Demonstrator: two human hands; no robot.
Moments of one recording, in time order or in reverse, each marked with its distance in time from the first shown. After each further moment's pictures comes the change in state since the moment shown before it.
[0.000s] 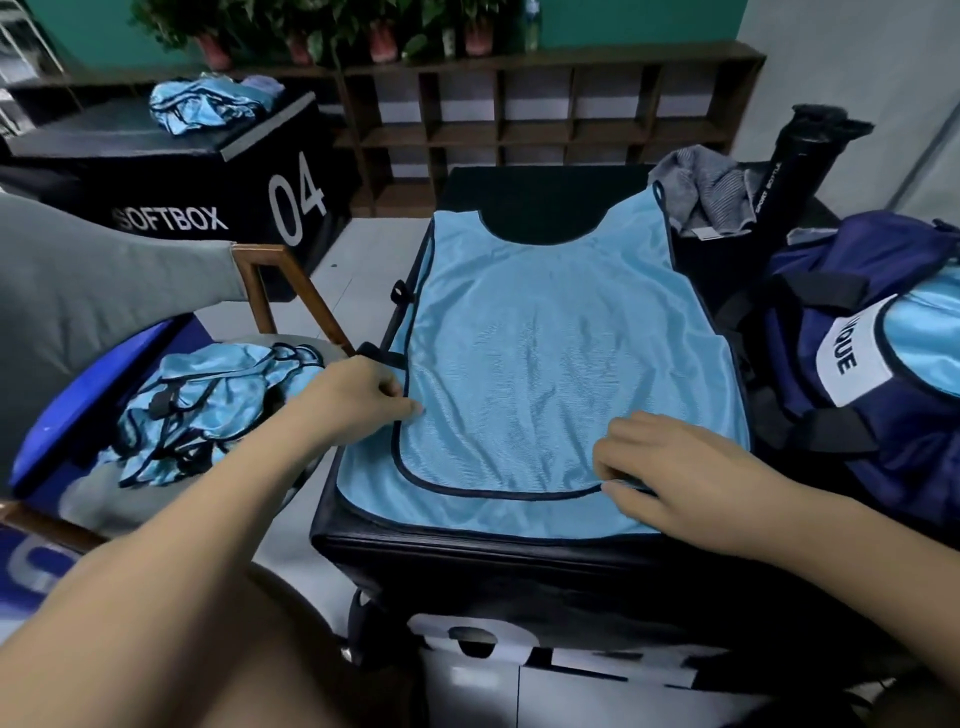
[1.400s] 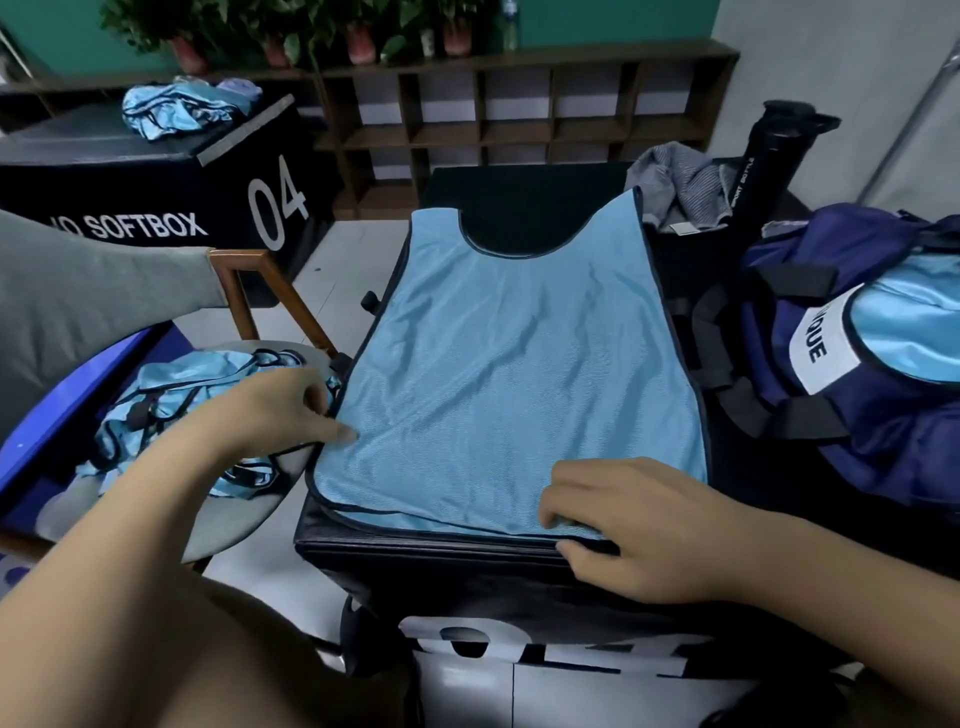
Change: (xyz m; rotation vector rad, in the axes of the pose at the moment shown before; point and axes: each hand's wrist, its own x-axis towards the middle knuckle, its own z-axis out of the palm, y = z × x) left_hand -0.017 -0.034 -0.035 0.227 -0.043 -0.043; right_hand -0.012 -0.042 0.001 0.093 -0.061 -0.159
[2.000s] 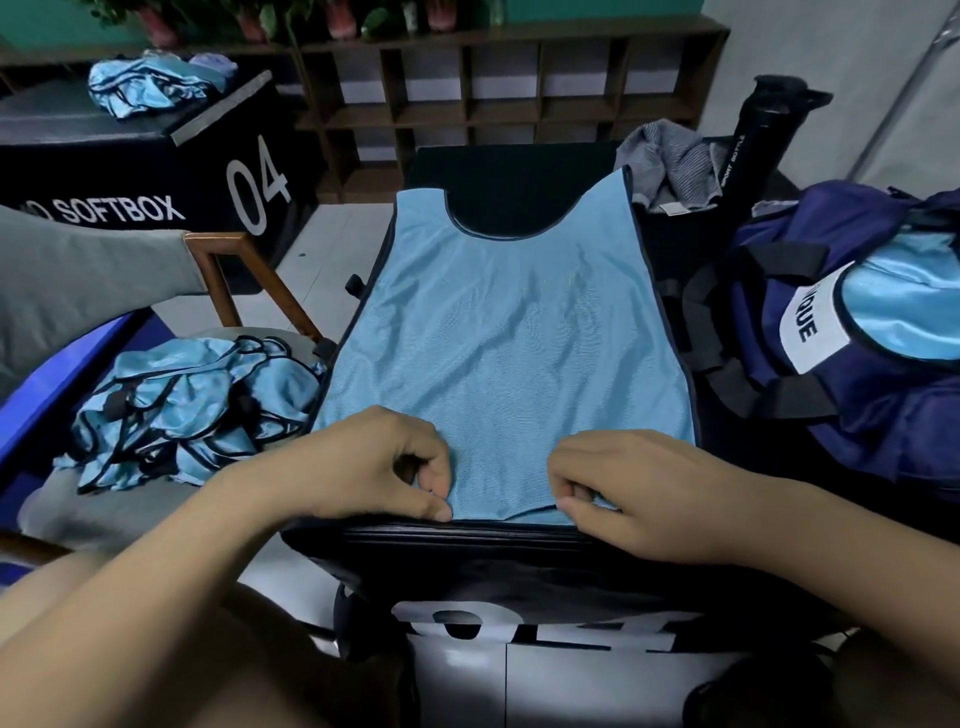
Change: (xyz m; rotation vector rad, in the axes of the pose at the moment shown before) left_hand -0.039 0.071 0.046 -0.193 -0.291 0.681; right_hand 0.001 0.010 -0.008 0.081 -0.021 0.075
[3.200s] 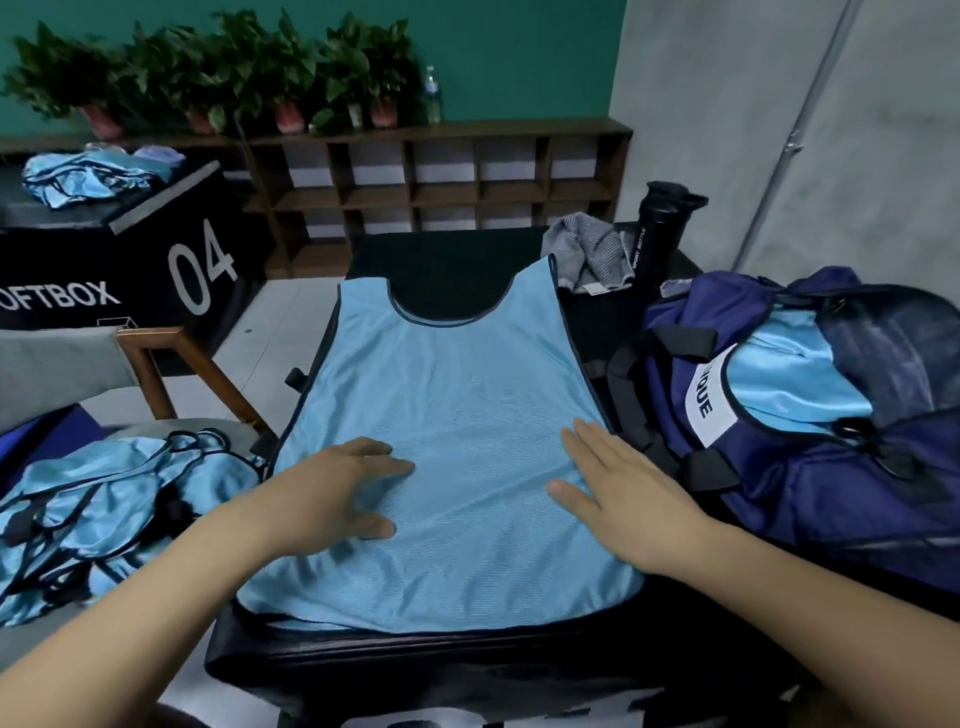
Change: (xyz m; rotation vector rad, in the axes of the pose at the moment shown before) left_hand 0.058 -0.031 -0.027 0.296 0.022 -0.210; right_hand -0.006 0.086 0.012 -0.049 0.145 0.598
